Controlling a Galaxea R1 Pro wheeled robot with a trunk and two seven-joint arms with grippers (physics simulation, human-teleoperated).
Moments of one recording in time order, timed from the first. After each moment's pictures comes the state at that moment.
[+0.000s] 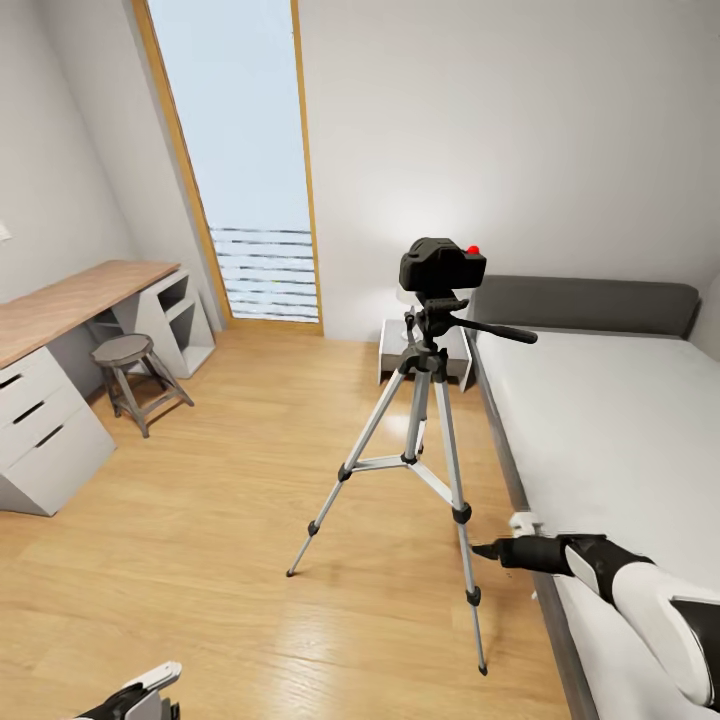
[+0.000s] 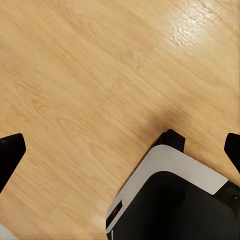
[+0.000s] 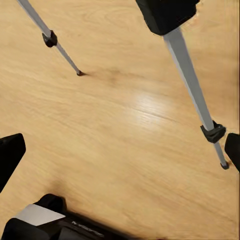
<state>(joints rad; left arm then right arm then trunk) -0.58 0.15 -0.28 0.00 0.73 0.19 0.28 -0.94 -0.26 -0.03 0.01 0.07 0.18 0.71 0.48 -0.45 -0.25</state>
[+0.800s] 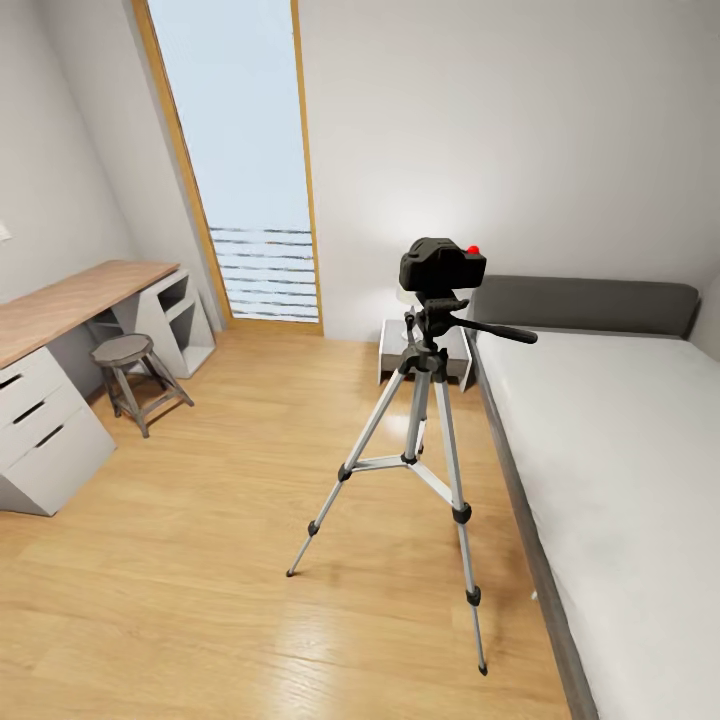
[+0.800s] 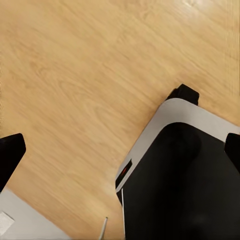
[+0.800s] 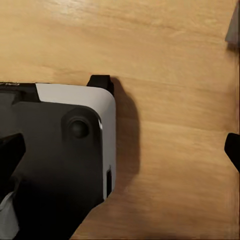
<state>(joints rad) -0.46 0.11 -0.28 0.00 0.73 0.19 0.28 -0.45 -0.25 -0.03 0.03 0.07 0.12 0.32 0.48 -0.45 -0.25</state>
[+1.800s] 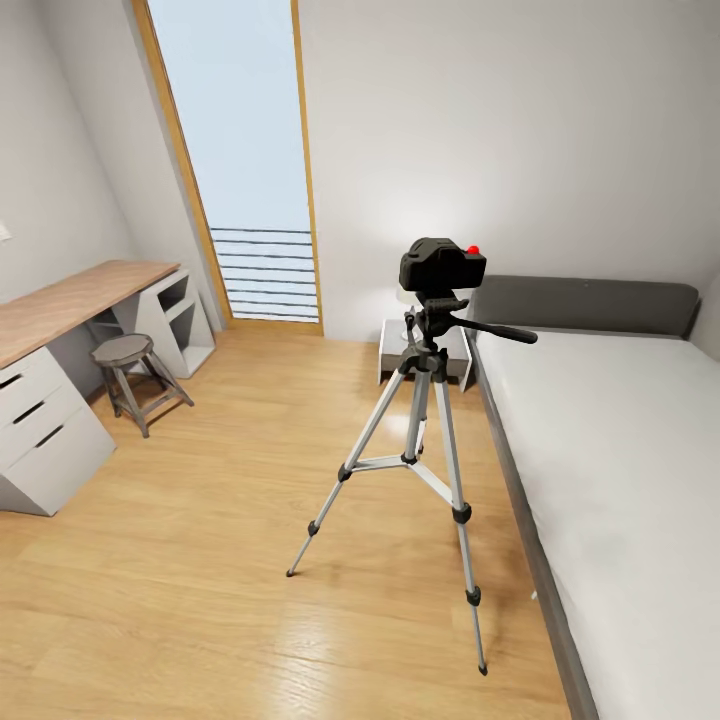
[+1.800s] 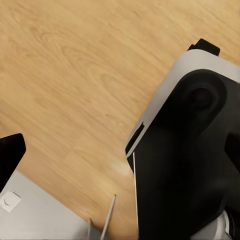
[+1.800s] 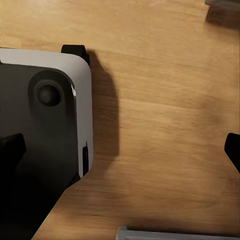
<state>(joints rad) -0.31 0.06 -0.28 0.00 0.73 0.09 0.27 -0.32 -0.24 -0.03 0.03 0.07 0.00 0.20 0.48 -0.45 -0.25</state>
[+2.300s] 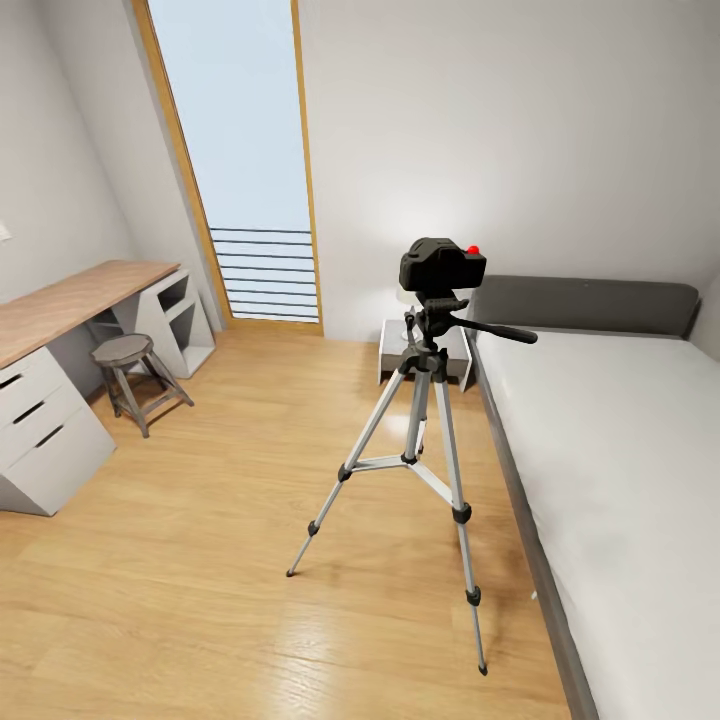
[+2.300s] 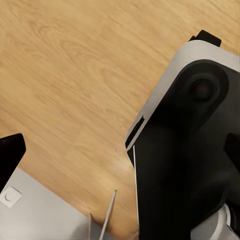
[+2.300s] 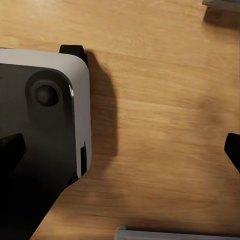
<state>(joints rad) -0.30 0.06 -0.28 0.00 0.73 0.09 0.27 -0.32 -0.25 -0.03 0.03 0.07 0.00 0.20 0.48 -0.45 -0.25</state>
